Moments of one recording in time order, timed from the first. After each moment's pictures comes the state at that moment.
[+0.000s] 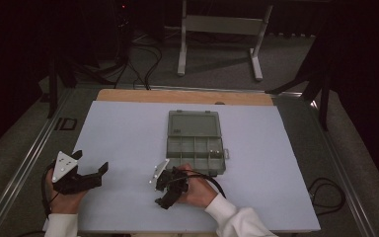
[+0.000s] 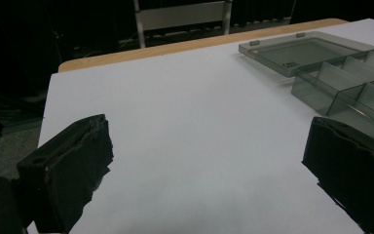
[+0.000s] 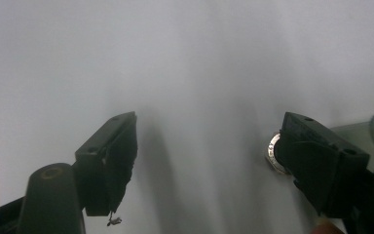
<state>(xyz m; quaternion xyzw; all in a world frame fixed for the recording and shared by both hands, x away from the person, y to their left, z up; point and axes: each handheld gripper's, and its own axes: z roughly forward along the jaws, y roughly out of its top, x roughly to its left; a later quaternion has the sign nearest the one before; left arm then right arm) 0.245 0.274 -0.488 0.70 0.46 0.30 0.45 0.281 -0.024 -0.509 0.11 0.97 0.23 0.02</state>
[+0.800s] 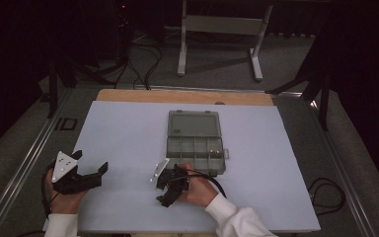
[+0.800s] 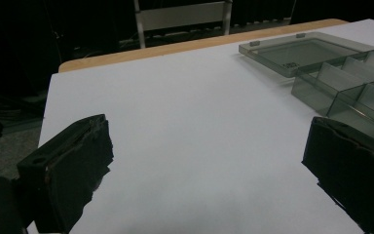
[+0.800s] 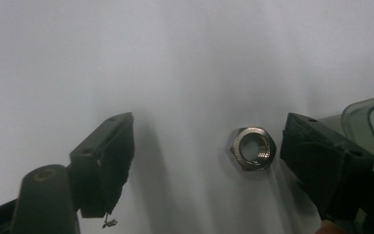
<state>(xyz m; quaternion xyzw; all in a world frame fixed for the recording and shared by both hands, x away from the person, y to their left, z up) 0.245 0.275 -0.488 0.70 0.46 0.30 0.45 0.286 -0.025 -0.511 0.12 0.97 0.21 0.05</state>
